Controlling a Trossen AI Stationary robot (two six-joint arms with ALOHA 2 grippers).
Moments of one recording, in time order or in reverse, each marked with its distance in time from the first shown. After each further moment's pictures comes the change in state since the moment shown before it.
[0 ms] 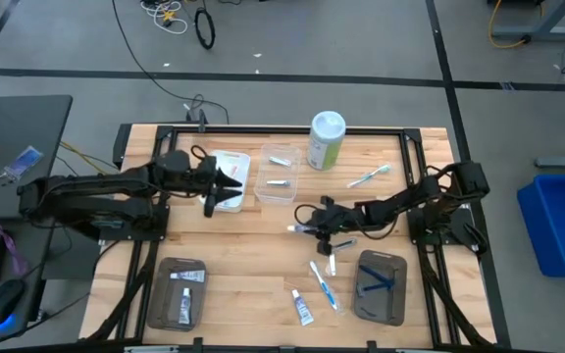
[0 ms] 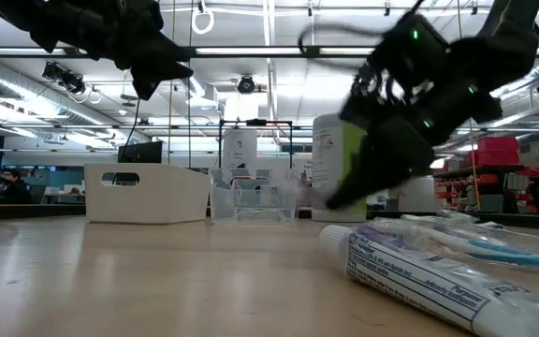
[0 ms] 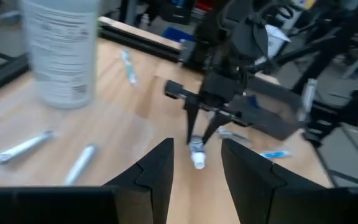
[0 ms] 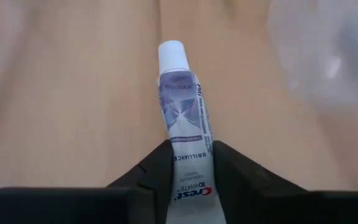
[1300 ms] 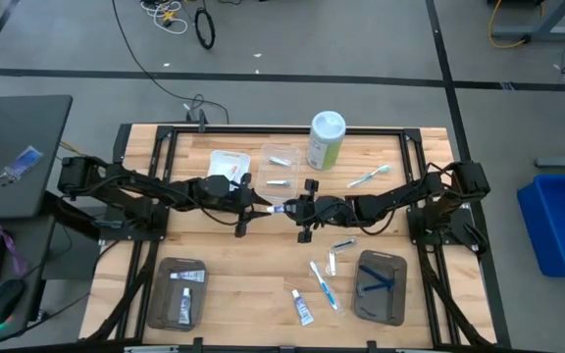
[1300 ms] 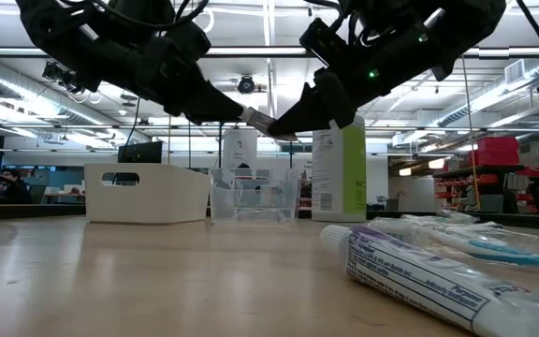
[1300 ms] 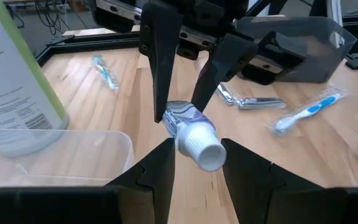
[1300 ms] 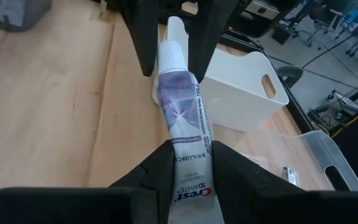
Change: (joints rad) left arm -0.185 0.547 0.002 0.507 -0.148 0.340; right arm 0.005 -0.006 0.227 -0.006 0.219 -0.358
